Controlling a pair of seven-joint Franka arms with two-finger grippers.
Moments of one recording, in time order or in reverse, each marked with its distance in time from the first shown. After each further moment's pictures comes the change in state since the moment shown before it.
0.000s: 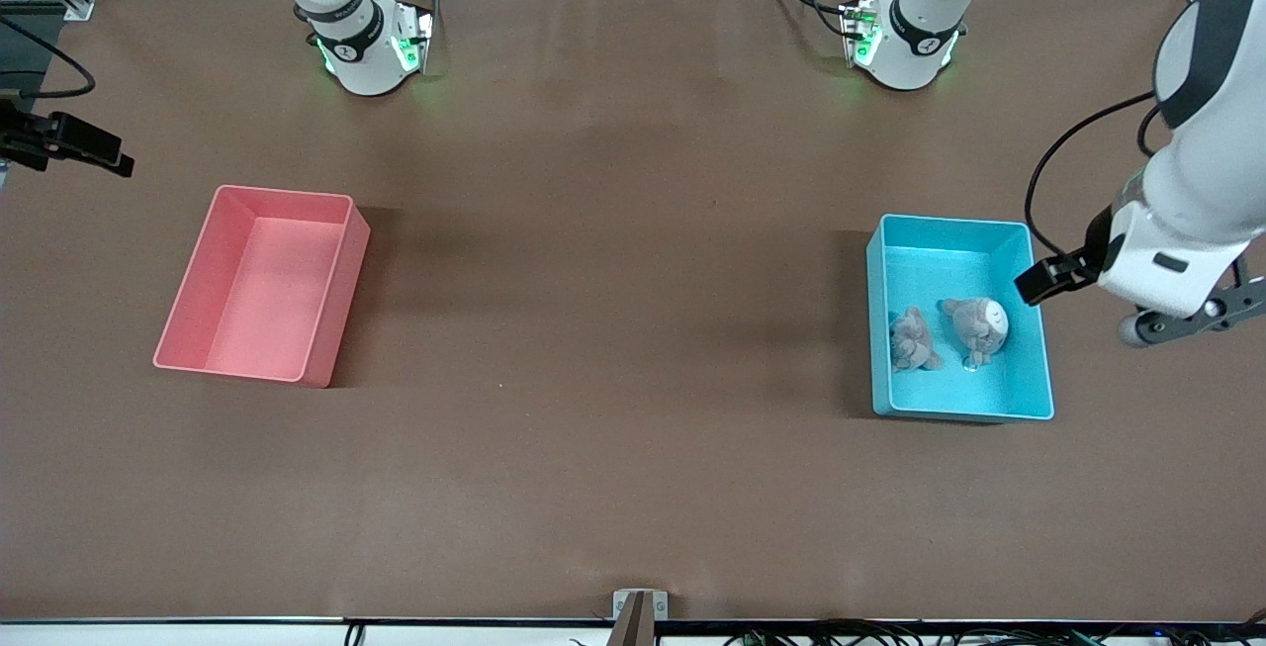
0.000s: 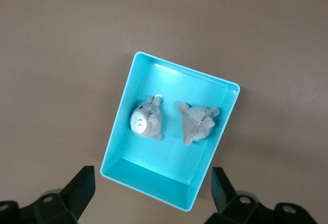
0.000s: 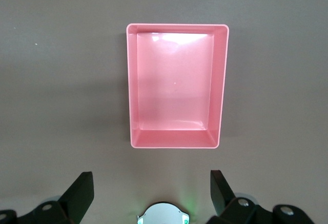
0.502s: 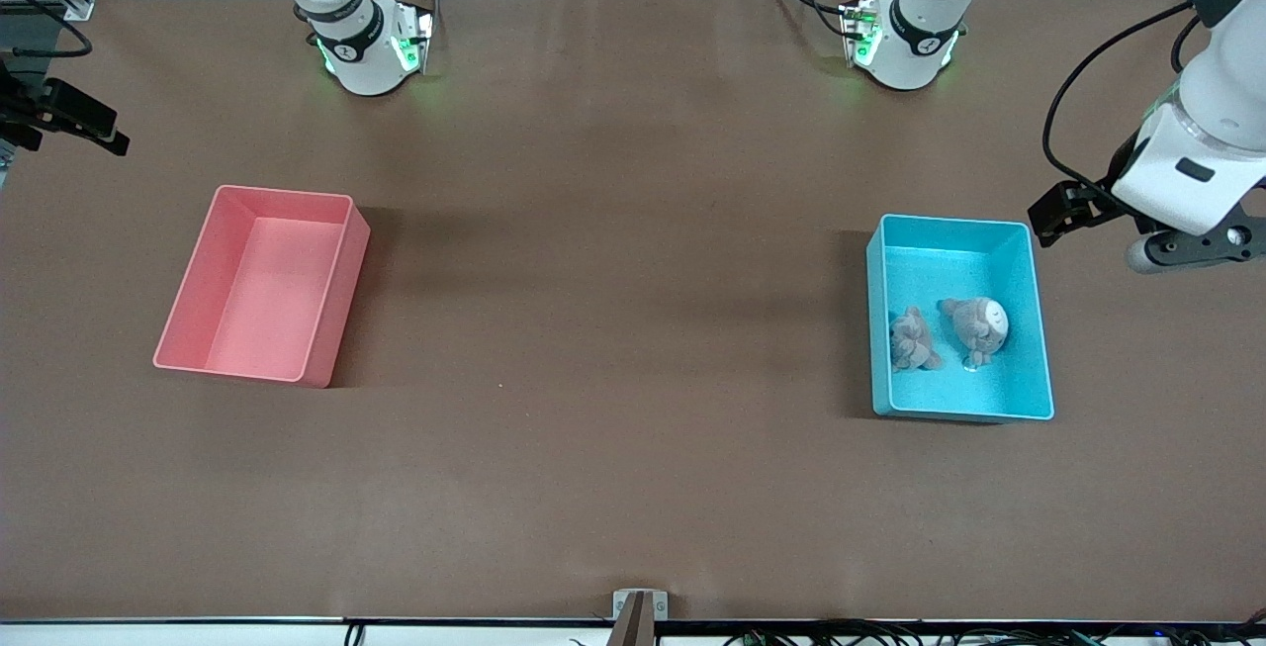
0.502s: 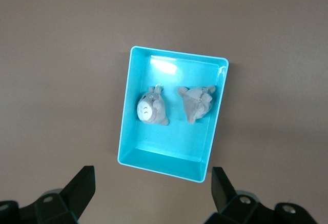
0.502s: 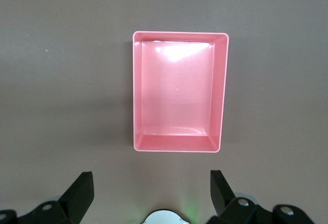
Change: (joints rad) left arm -0.091 -0.116 0.111 0.002 -0.082 -0.071 0.200; right arm 0.003 -0.087 0.006 -0.061 0.000 0.045 0.000
